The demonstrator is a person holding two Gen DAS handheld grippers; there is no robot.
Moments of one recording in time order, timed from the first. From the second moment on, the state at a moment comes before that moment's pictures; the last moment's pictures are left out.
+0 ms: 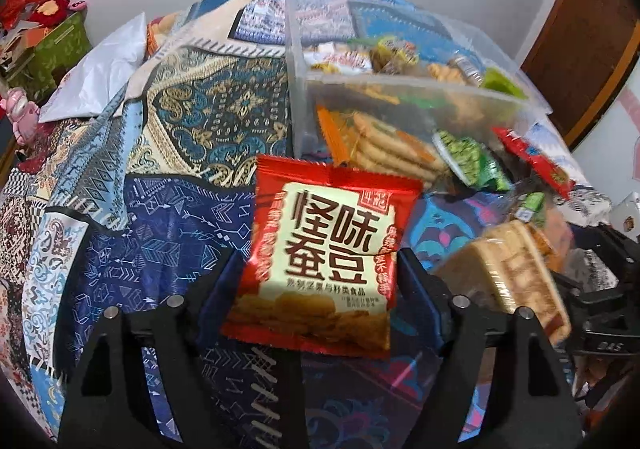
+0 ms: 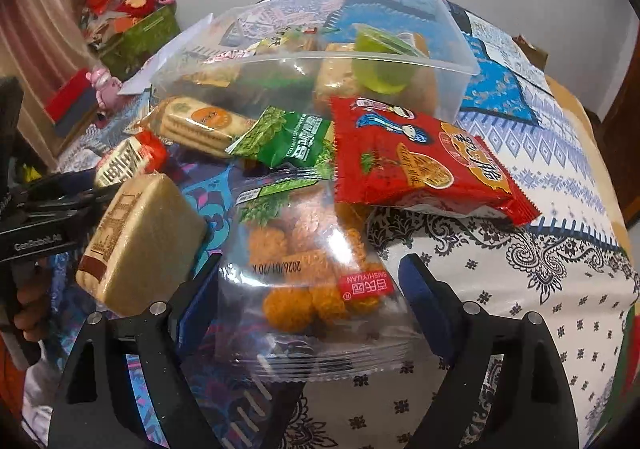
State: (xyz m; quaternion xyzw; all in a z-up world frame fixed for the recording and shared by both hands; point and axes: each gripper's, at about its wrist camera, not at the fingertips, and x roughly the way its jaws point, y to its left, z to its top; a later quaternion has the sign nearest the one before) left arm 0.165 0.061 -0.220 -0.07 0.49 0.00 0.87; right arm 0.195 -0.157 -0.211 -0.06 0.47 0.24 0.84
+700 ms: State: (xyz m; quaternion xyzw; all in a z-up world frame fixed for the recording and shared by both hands) left arm 0.139 0.068 -0.185 -0.09 0.44 0.00 0.89; right arm 0.185 -0.157 -0.187 -0.04 0.44 0.26 0.86
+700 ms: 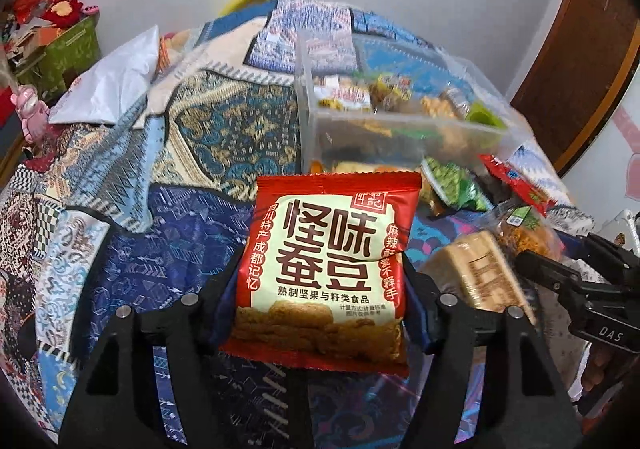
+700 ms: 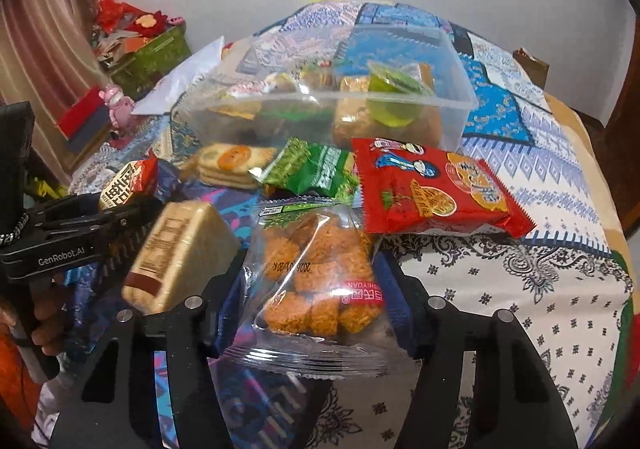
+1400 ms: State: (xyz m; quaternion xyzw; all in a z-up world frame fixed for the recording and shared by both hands) left arm 0.185 0.057 -0.119 -0.09 0.36 -0.01 0.93; right arm 0.220 -0.150 -0.109 -0.01 0.33 0.26 0.91
